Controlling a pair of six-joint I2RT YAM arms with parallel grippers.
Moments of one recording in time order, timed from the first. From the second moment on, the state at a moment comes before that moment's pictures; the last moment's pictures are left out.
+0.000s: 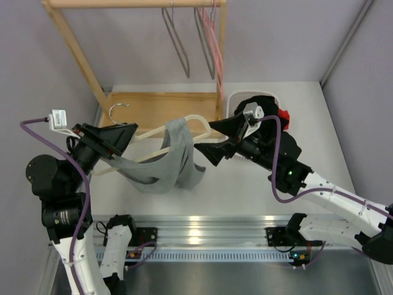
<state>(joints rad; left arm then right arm) 0.19 0.63 1.32 -0.47 0.69 -0.85 0.93 1.00 0.91 0.37 -0.17 0.28</state>
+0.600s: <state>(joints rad) 0.19 0.71 1.29 -0.43 0.81 -0.88 0.91 1.19 0.97 0.70 -0.42 0.55</state>
